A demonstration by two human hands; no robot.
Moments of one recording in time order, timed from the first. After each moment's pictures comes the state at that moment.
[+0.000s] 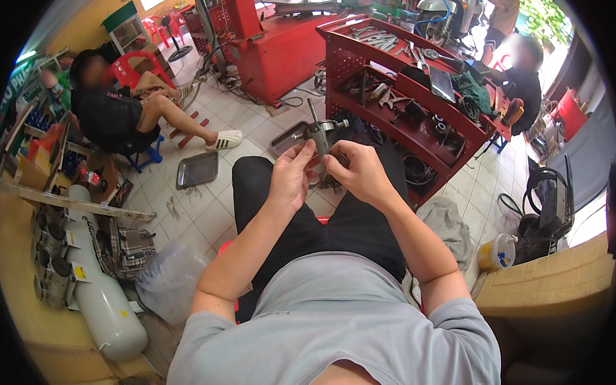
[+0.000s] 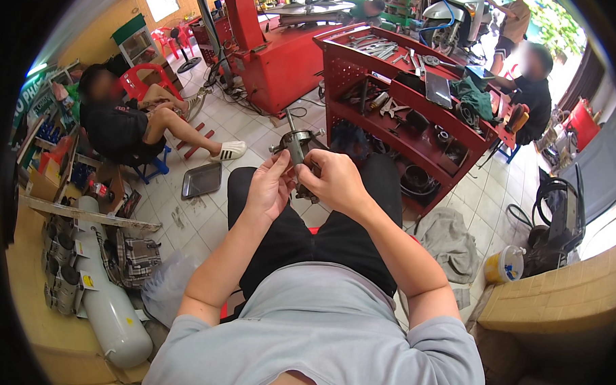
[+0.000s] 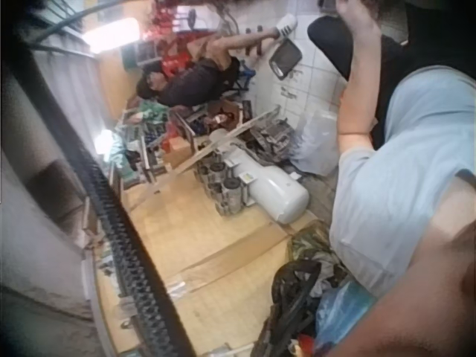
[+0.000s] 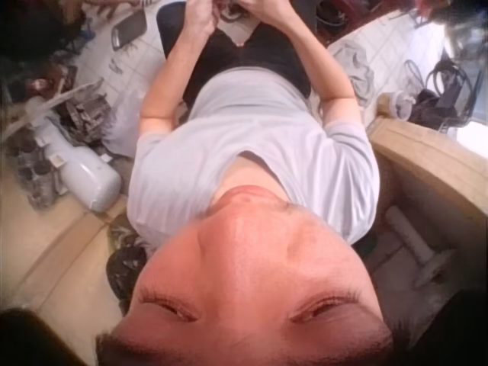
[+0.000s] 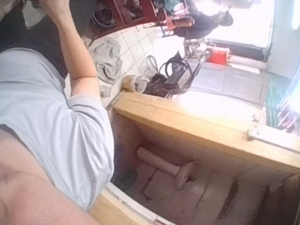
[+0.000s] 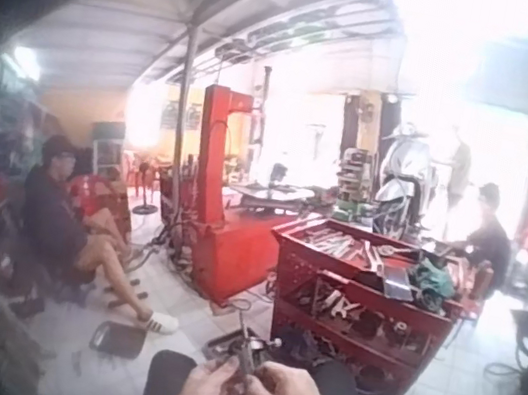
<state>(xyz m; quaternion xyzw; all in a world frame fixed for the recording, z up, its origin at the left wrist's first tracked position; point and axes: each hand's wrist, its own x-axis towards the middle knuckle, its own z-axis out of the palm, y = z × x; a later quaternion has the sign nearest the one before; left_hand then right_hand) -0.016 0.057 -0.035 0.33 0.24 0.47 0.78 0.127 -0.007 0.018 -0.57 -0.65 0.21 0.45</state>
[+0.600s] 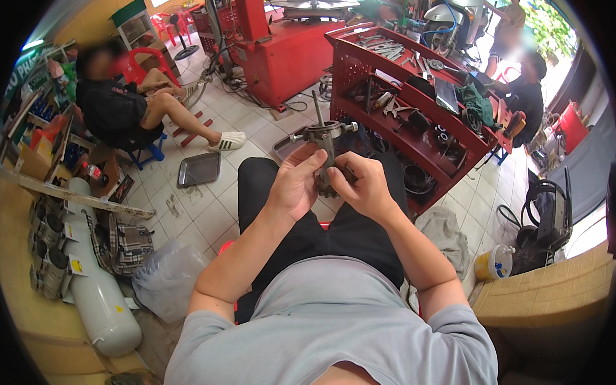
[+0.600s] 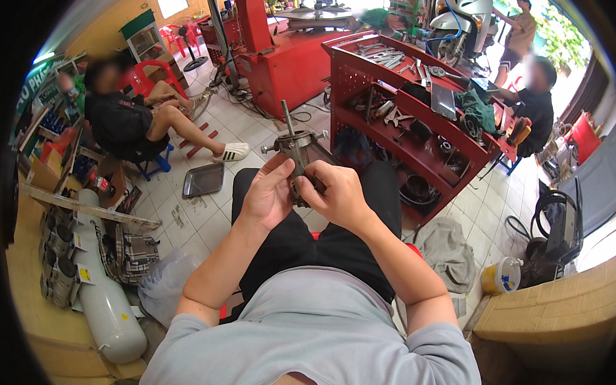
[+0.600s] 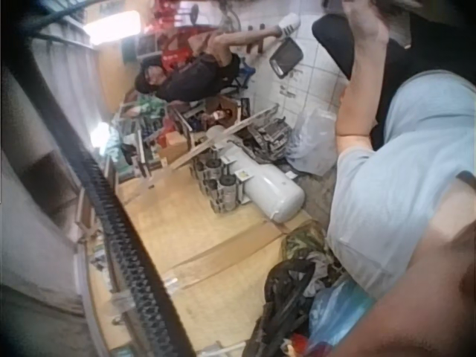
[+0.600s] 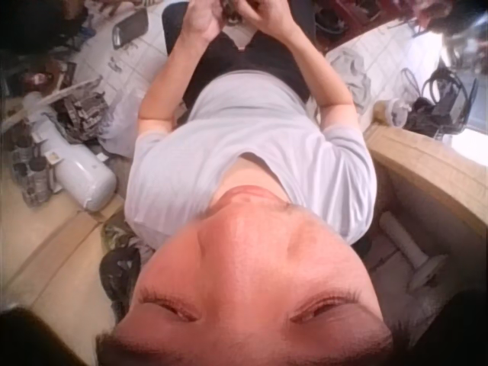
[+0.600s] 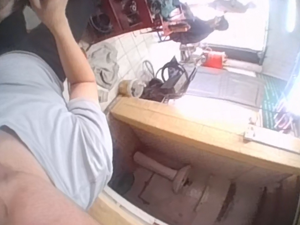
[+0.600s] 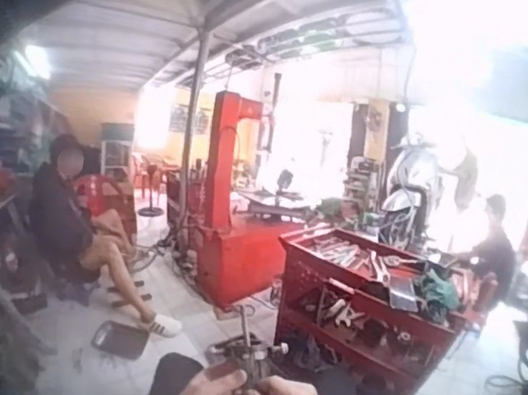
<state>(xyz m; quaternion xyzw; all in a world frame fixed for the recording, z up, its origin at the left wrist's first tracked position) -0.028 0.040 -0.004 0.32 0.06 0.44 0.84 0.122 -0.013 0.012 -0.45 -0.73 0.09 0.52</state>
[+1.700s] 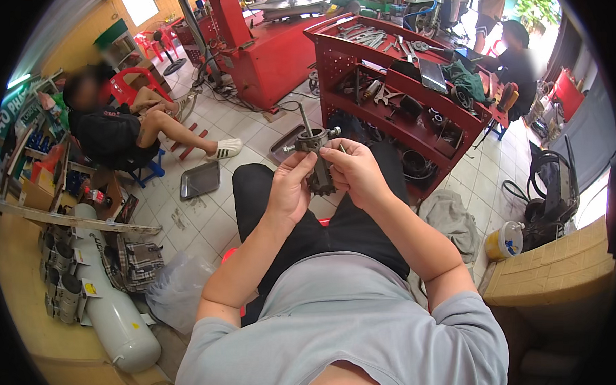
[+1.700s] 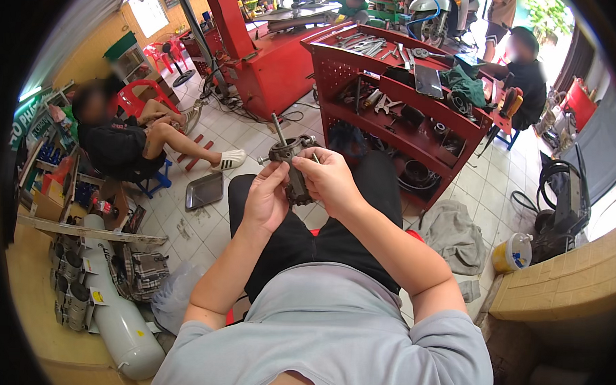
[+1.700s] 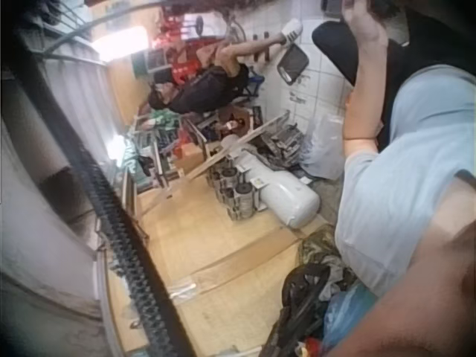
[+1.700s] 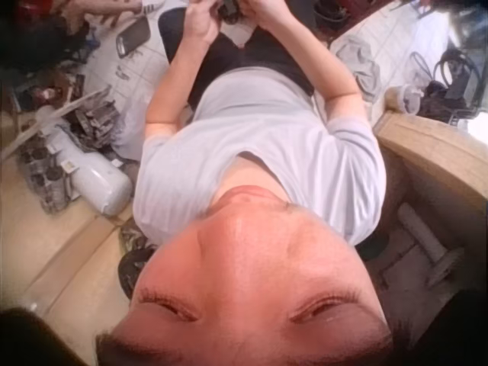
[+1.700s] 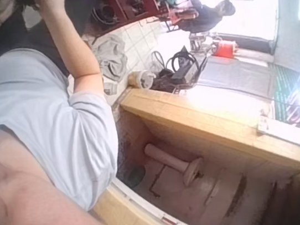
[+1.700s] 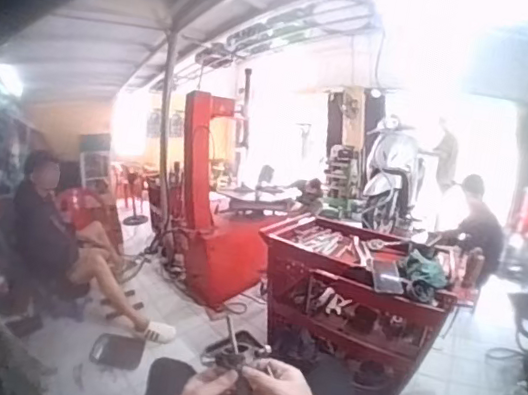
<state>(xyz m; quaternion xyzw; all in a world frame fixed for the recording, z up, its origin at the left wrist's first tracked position) -0.013 0.036 -0.020 0.35 0.15 0.47 0.80 0.124 -0.010 0.014 -0.37 -0.34 0.59 0.63</state>
